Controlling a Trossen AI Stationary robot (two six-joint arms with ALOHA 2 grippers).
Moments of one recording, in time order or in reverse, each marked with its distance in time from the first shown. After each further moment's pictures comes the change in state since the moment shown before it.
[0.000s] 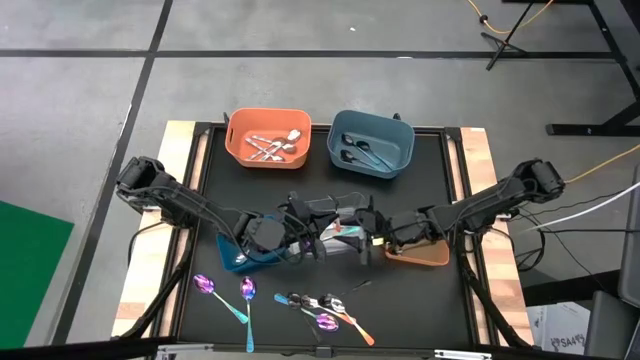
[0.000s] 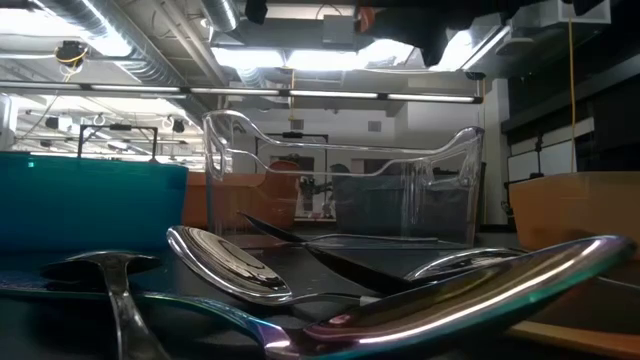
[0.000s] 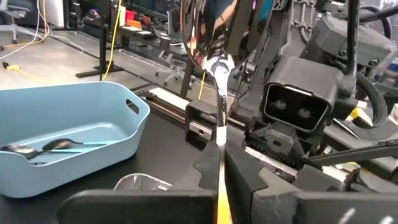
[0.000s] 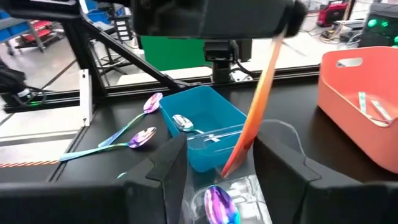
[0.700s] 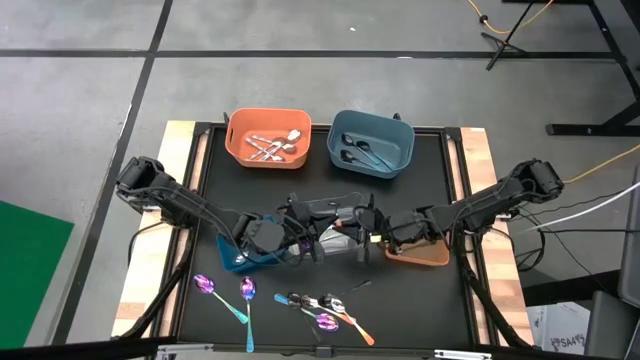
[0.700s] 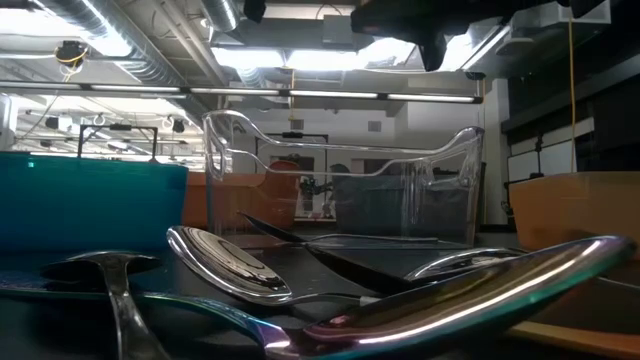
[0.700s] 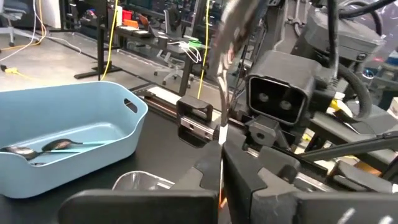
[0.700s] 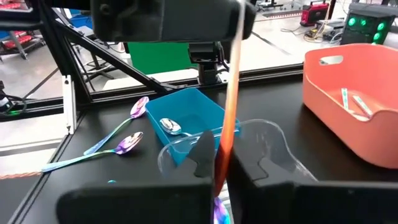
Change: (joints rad) left arm -0.008 0.000 0.000 -0.013 0.000 0.008; right arm 0.000 0.015 0.000 0.020 0.038 0.025
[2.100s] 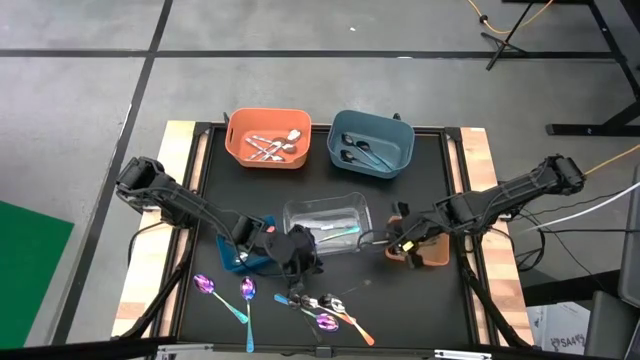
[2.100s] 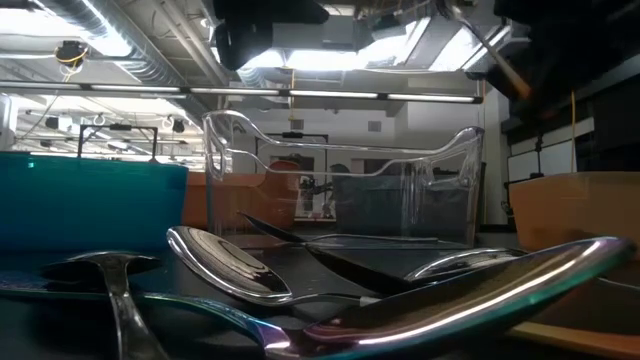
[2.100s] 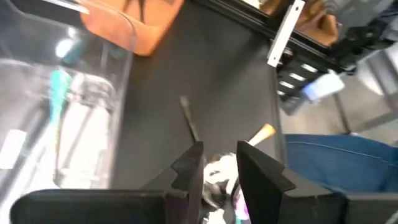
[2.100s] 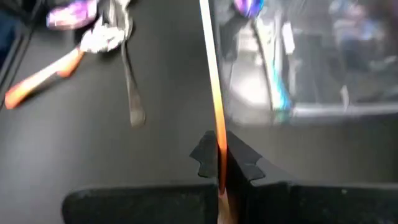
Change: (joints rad) left arm -0.010 0.000 0.000 -0.435 0.668 -0.263; right arm 0.002 -0.296 0.001 -0.991 -0.350 -0.036
